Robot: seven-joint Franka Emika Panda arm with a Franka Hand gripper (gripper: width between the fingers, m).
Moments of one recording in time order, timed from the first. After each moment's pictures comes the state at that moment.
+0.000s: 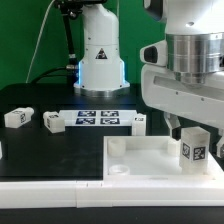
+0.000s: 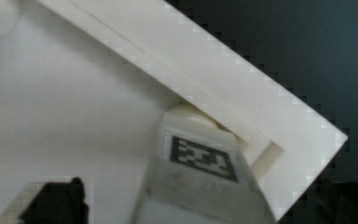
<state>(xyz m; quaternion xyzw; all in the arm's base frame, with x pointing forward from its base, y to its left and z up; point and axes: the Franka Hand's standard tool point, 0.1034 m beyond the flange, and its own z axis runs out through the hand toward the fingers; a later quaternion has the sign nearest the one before) 0.632 0.124 0.068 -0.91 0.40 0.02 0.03</state>
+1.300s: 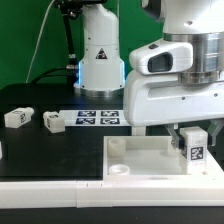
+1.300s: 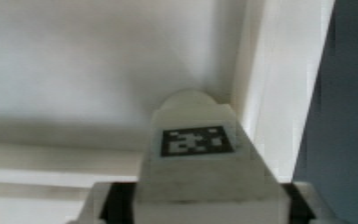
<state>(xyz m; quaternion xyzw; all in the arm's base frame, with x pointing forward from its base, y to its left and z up) 0.633 0.118 0.068 -1.00 -0.04 0.00 0.03</state>
